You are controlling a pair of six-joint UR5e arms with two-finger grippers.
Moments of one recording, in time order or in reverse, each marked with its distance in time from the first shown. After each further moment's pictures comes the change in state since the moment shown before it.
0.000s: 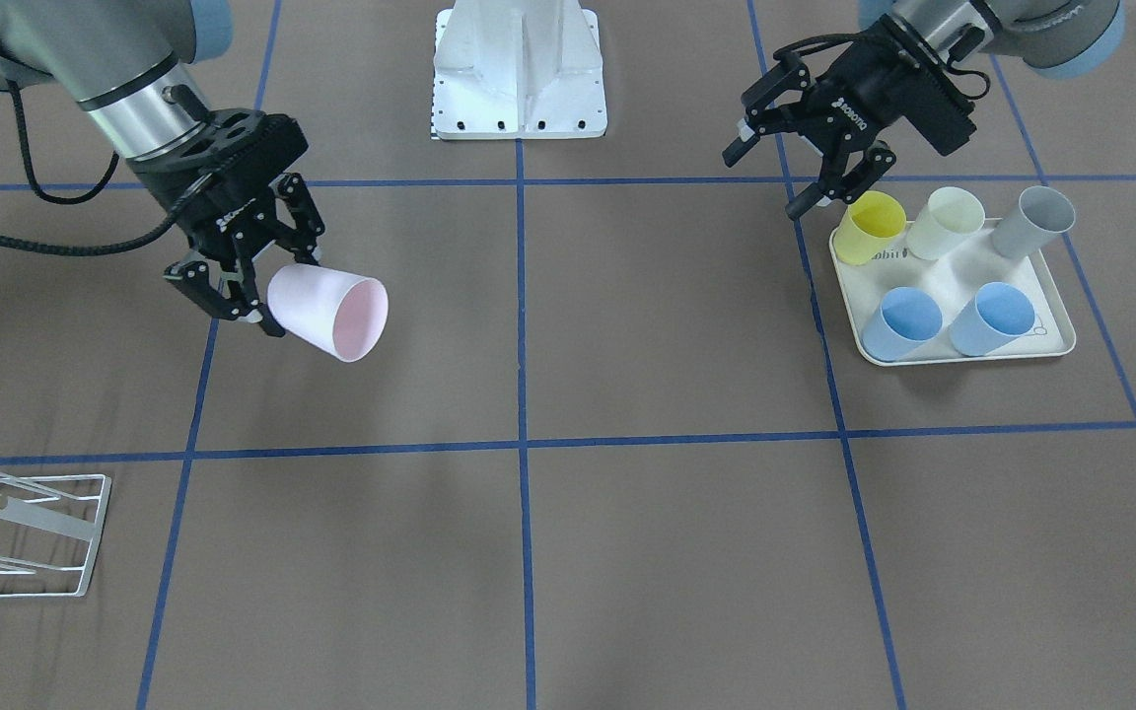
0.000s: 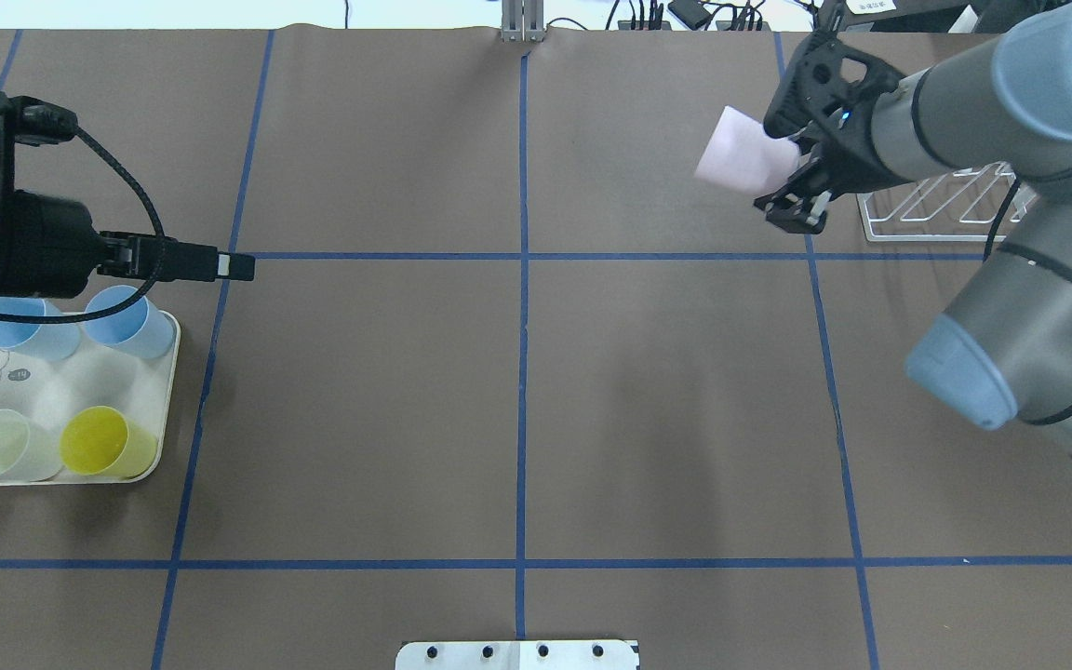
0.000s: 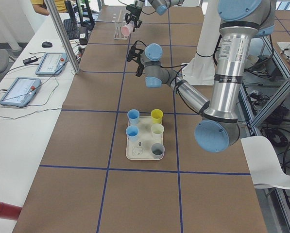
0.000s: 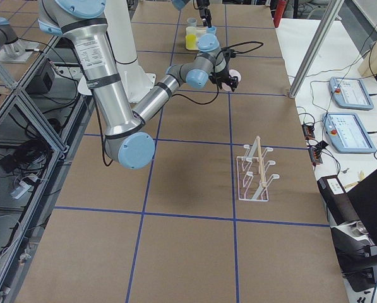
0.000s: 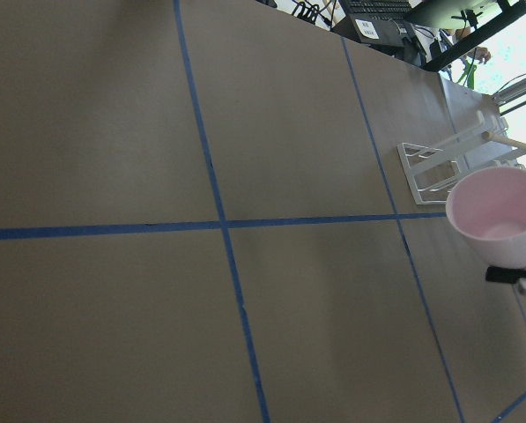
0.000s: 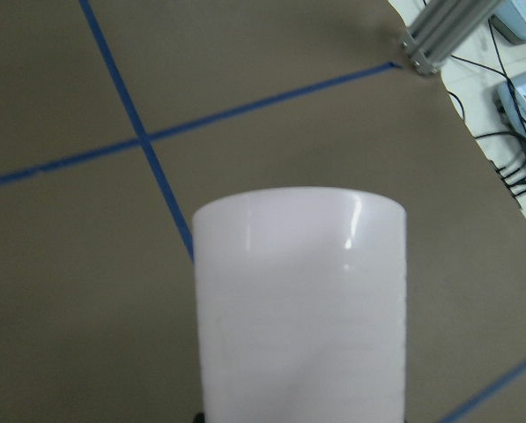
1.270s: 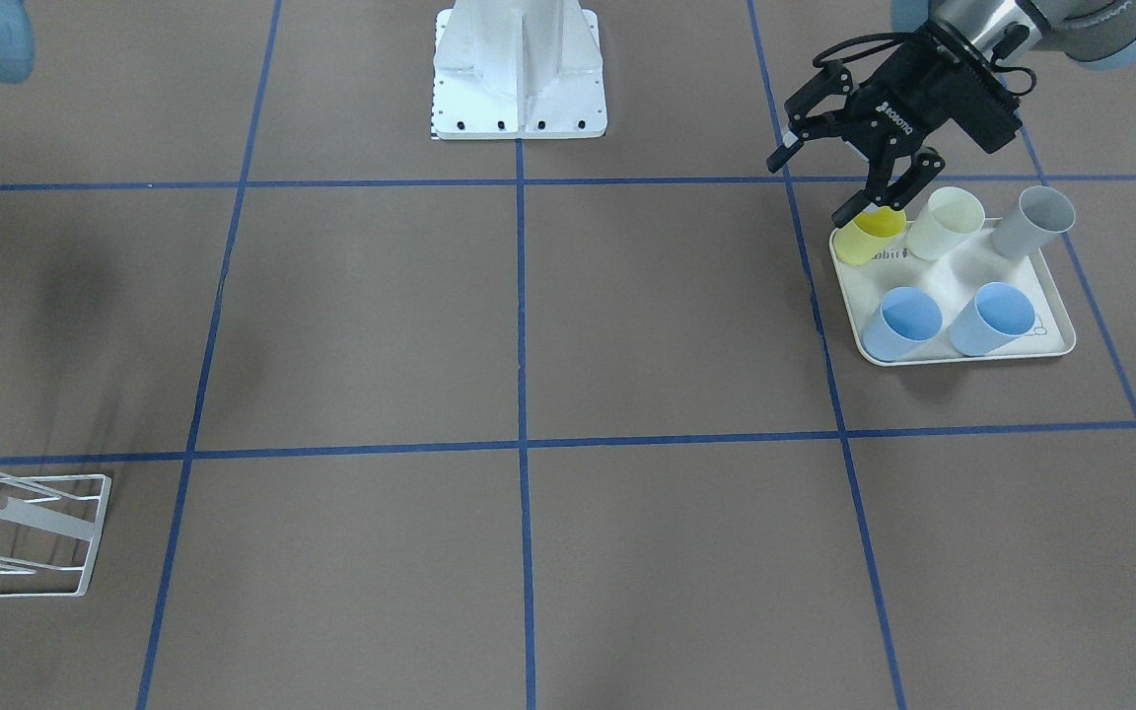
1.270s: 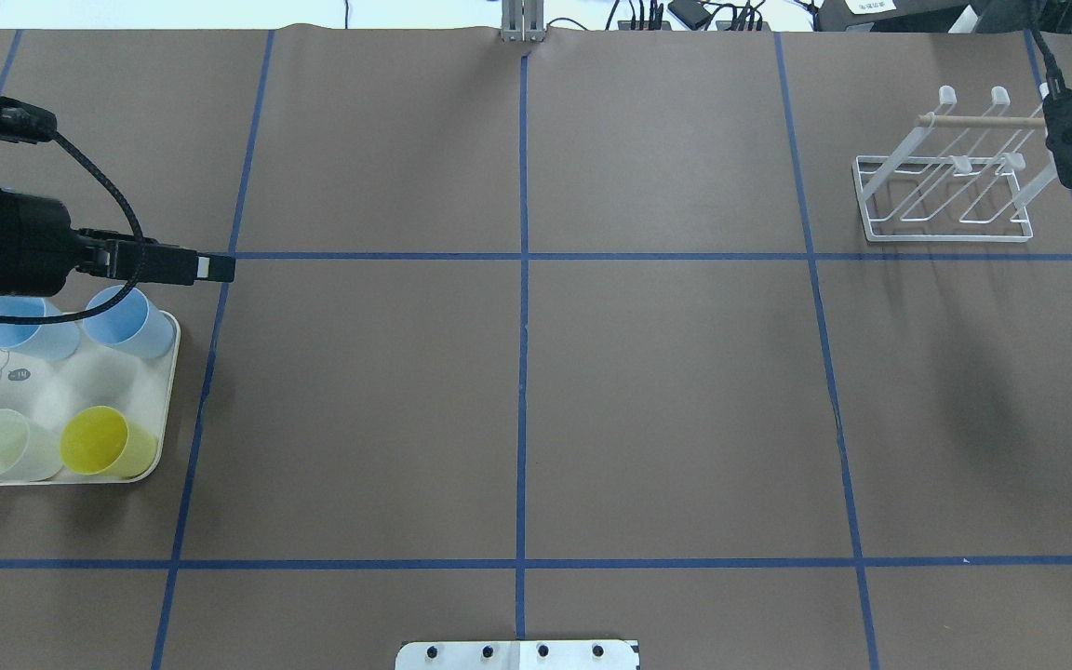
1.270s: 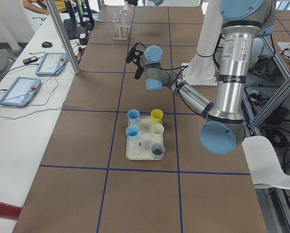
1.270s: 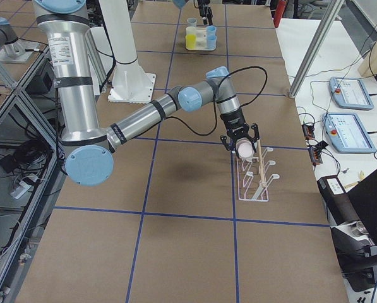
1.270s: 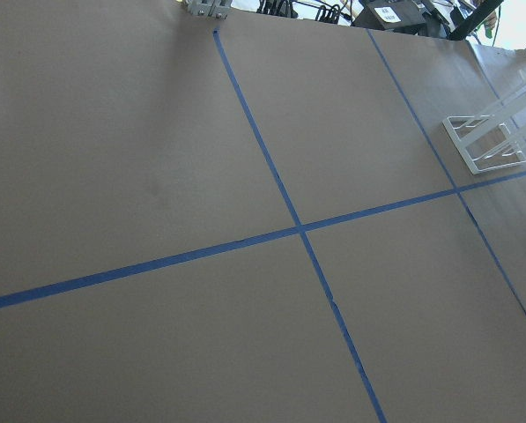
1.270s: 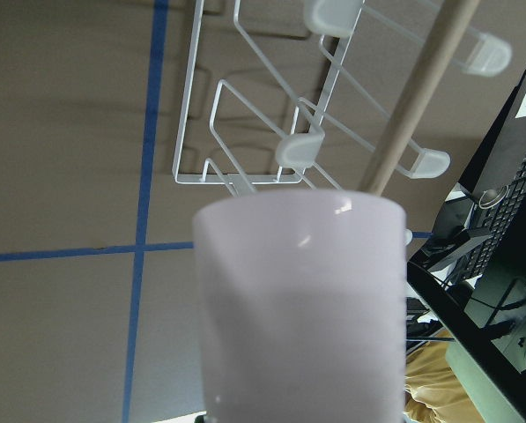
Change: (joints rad) left arm -0.013 0.016 -0.002 -0.006 -0.009 0.043; right arm 0.166 -0.225 0.003 -0.303 -0.496 -0.910
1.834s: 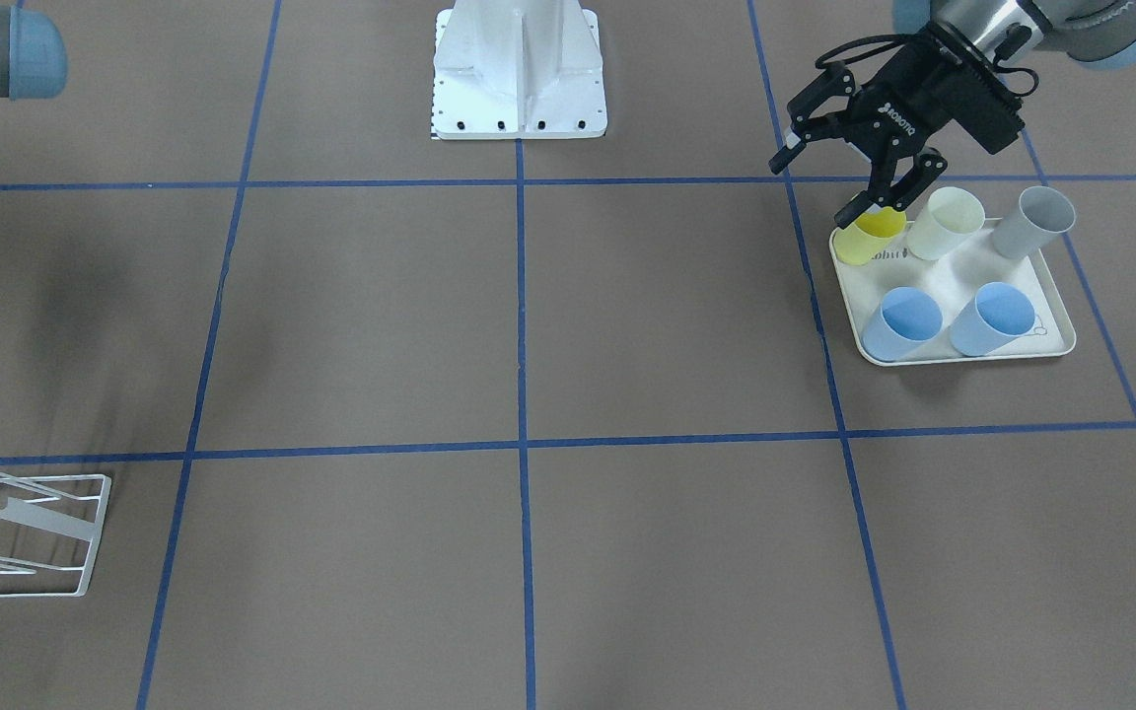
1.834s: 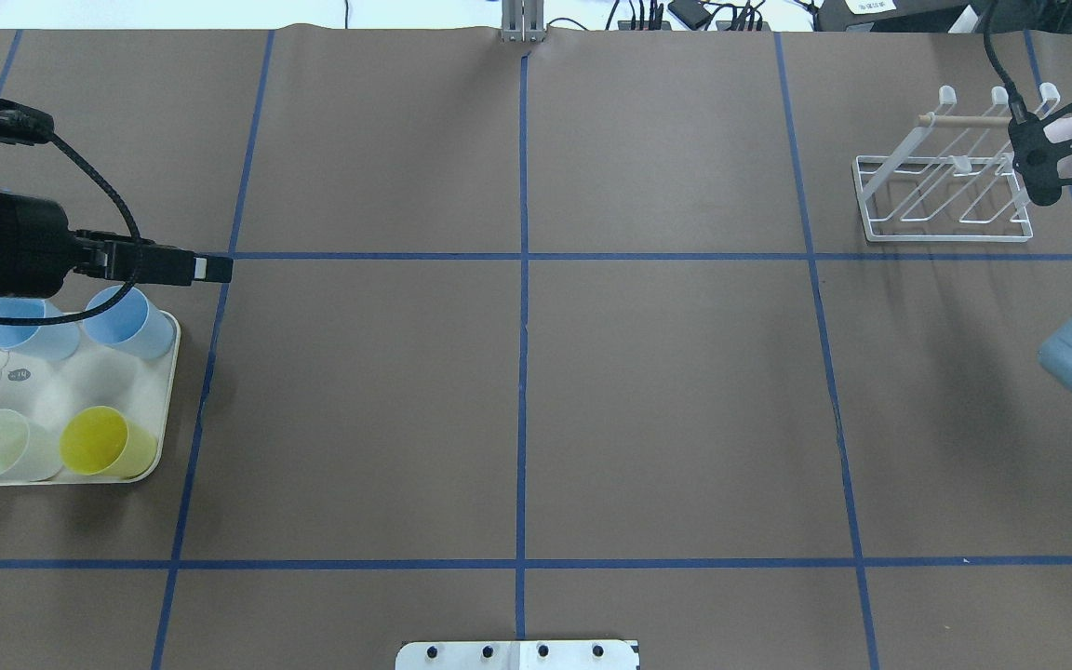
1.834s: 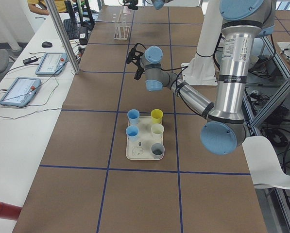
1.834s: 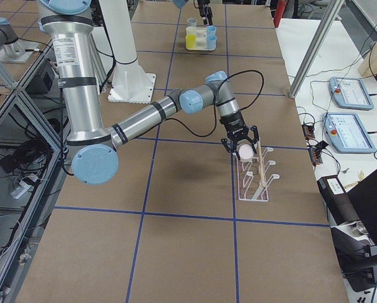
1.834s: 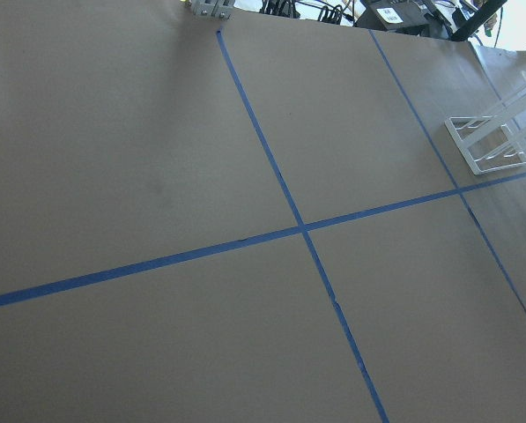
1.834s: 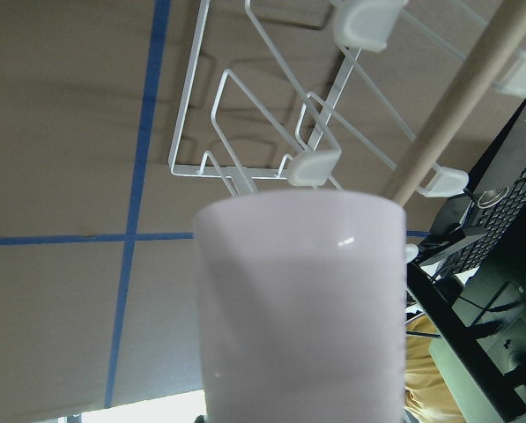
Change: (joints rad) left arm 0.000 0.006 0.000 -0.002 0.004 0.000; right arm -0.049 0.008 -0.032 0.003 -0.081 -0.006
